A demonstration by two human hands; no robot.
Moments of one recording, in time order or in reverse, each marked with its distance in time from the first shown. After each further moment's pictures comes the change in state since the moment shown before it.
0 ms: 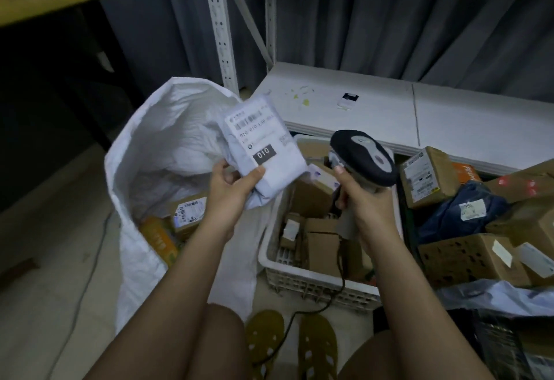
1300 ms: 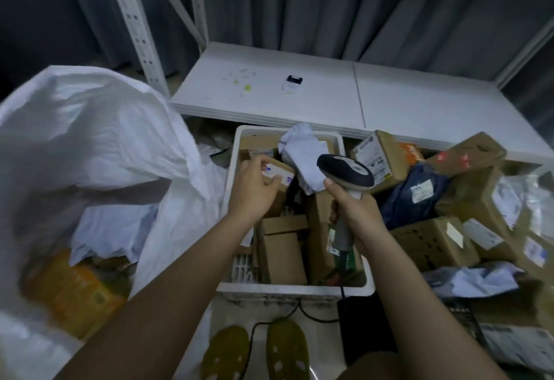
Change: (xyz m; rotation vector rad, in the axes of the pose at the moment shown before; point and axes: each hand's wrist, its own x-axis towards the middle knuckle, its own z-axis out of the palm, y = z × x) left_hand 0.075 -0.085 0.100 0.772 -0.321 0.253; right_hand 0.053 0.045 -0.048 -0.142 0.175 0.266
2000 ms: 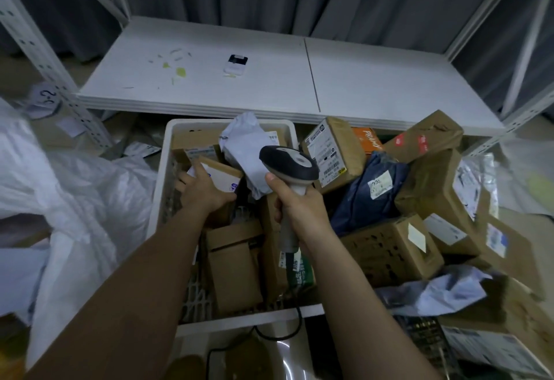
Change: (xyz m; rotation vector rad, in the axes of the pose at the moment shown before) left_hand 0.096 -0.053 0.107 0.380 -0.195 -0.393; right_hand 0.064 0.021 -0.012 0.136 -0.033 0.061
